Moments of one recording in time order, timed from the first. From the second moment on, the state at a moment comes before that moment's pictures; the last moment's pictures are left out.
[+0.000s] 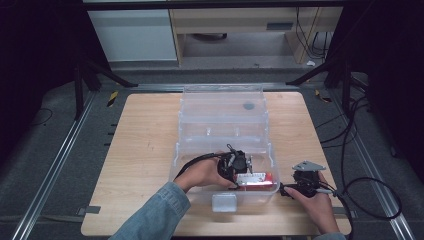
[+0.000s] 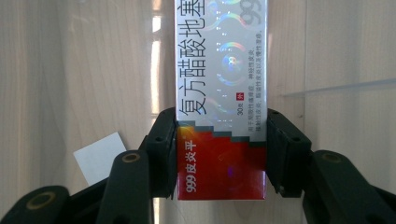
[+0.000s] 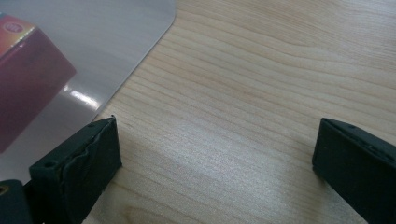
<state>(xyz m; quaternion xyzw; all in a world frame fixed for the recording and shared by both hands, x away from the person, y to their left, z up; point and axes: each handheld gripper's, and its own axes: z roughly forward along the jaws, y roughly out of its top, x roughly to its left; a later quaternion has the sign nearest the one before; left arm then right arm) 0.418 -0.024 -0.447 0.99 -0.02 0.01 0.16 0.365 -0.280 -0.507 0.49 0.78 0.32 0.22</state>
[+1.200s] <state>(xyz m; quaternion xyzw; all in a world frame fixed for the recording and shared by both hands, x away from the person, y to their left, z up) 0.416 -0.022 -0.429 0.98 0.00 0.03 0.21 0.365 -0.280 -0.507 0.49 0.78 0.32 0.22</state>
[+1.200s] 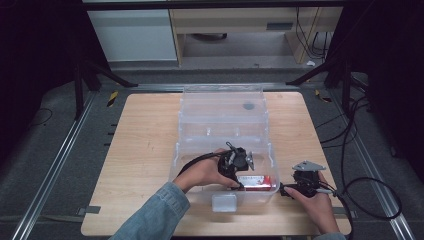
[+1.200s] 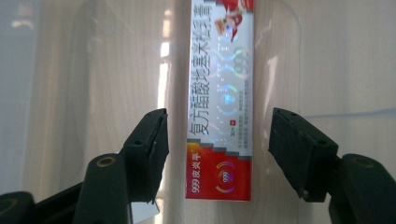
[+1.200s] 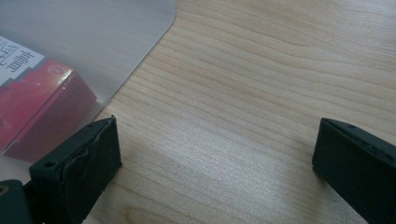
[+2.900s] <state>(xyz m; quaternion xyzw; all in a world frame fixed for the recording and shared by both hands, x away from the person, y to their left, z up) 0.386 0.087 -0.356 0.93 0.11 0.13 0.33 0.365 -0.279 -0.507 0.49 0.78 0.32 0.22</state>
